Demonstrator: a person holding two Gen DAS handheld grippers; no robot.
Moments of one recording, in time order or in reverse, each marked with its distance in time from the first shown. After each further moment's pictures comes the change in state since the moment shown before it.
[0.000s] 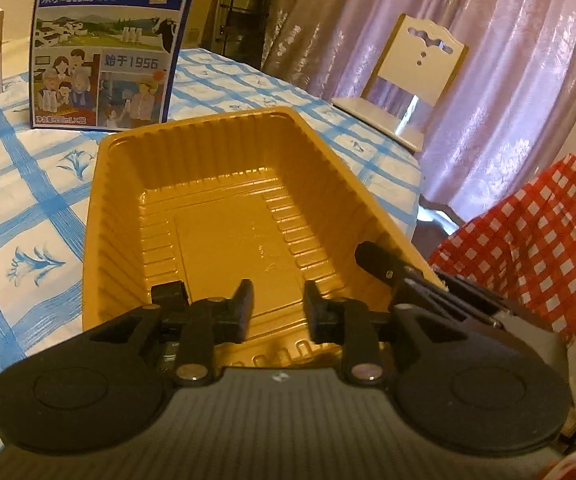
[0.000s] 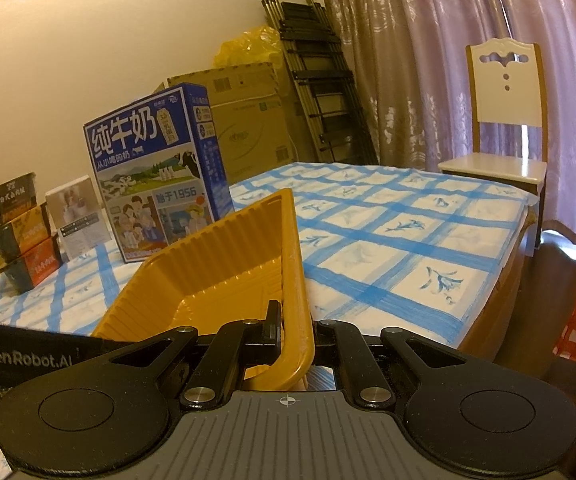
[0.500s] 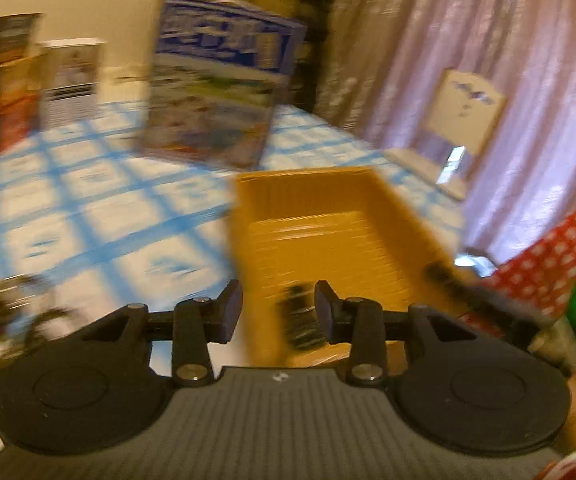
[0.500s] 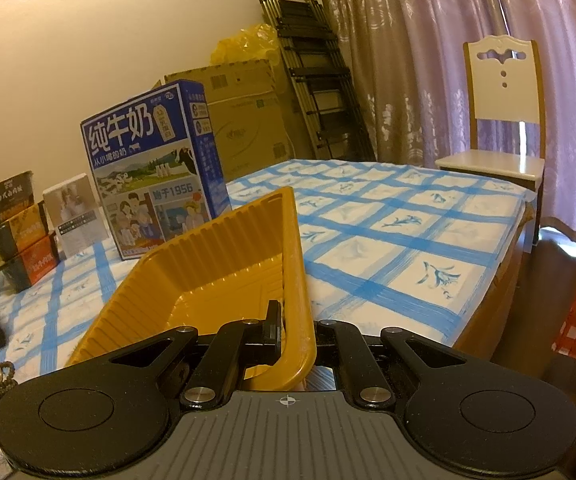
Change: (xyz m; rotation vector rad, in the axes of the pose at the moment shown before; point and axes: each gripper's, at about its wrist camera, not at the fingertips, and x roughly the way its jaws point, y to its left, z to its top) left arm -0.109 0.065 -0.029 -0.055 -0.133 0.182; right arm 0.002 -0.001 -0.002 0.003 0.009 -0.006
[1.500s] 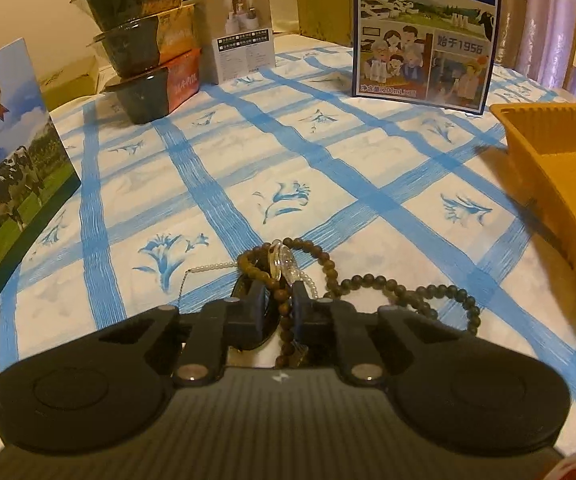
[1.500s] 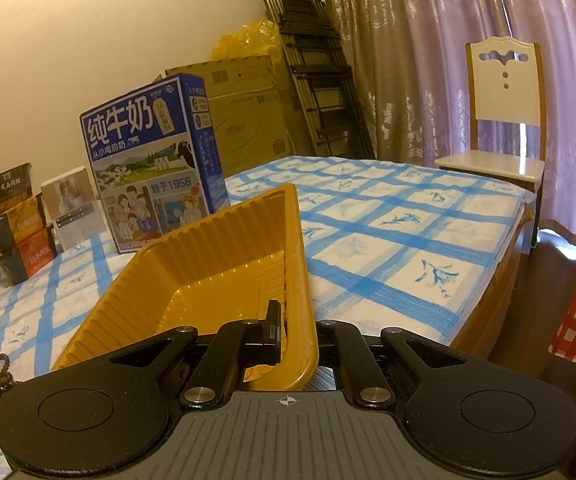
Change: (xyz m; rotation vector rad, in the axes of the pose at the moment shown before) left arm 0.034 0.145 -0.012 0.057 0.131 0.429; right arm 0.001 0.001 -0.002 -0.008 0.008 -0.007
